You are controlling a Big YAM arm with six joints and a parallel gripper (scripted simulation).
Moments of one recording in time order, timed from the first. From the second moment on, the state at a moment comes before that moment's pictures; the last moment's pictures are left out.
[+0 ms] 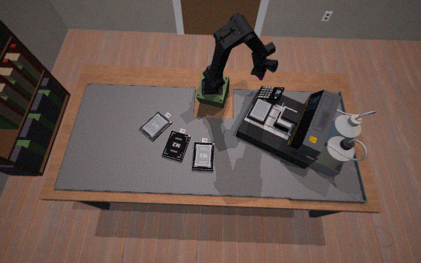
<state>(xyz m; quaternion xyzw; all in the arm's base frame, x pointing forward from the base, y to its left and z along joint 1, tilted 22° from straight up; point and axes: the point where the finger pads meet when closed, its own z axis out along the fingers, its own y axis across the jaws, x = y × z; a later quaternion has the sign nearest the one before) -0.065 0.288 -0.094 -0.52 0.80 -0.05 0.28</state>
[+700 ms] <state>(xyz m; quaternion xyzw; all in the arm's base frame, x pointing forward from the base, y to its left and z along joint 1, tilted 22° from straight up) -0.049 0.294 -0.119 -0.52 0.80 -0.05 0.28</state>
